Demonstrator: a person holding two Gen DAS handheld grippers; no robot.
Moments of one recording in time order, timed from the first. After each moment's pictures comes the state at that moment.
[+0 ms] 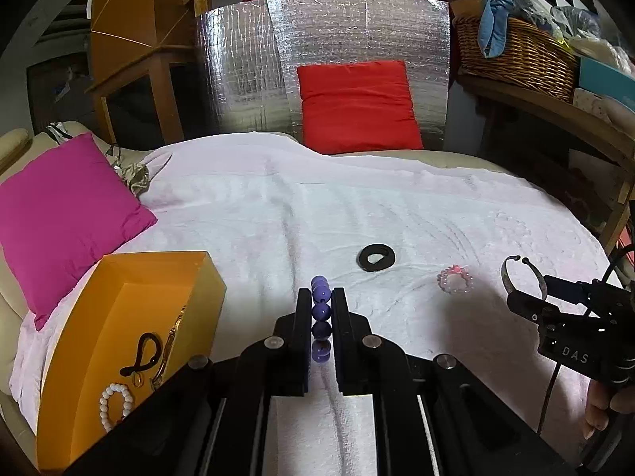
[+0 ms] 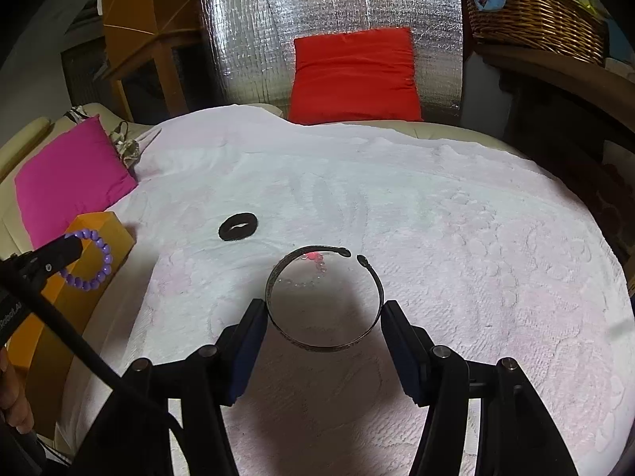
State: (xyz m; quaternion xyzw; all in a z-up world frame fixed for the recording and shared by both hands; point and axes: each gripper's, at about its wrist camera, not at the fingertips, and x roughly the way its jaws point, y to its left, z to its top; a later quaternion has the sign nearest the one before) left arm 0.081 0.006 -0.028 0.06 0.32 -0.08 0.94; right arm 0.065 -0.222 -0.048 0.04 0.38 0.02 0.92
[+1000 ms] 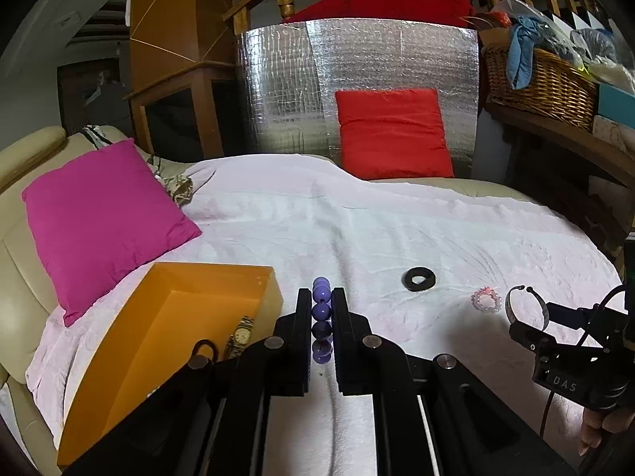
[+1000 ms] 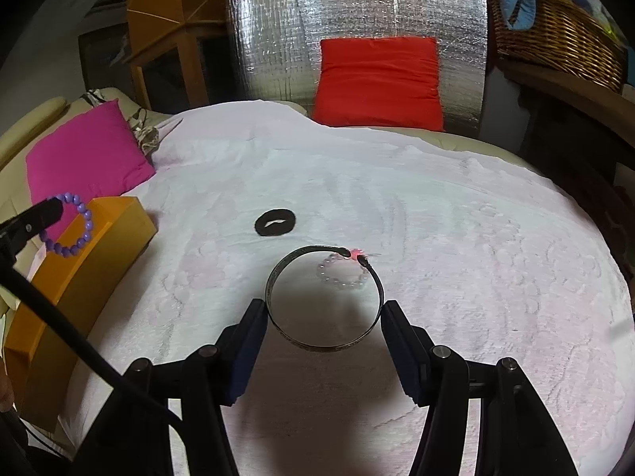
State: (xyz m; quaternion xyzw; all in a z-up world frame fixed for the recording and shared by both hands) left arm 0.062 0.052 -0.003 0.05 0.28 -0.03 0.96; right arm 0.062 -0.182 -0.047 0.01 0.37 0.04 0.93
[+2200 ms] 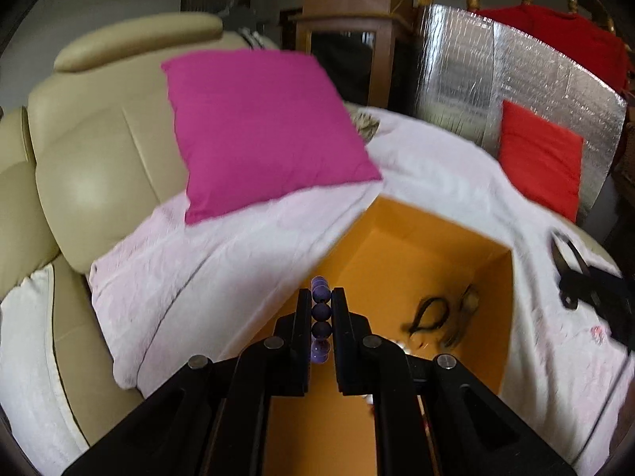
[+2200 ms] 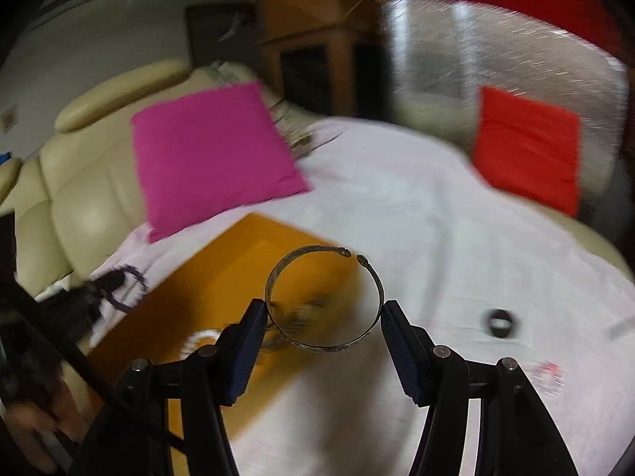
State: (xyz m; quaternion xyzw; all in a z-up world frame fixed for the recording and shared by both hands) left arm 0.034 0.272 -0.039 -0.09 0.34 0.17 0.92; right arm 0.096 0.062 0.014 -0.05 0.37 0.24 0.90
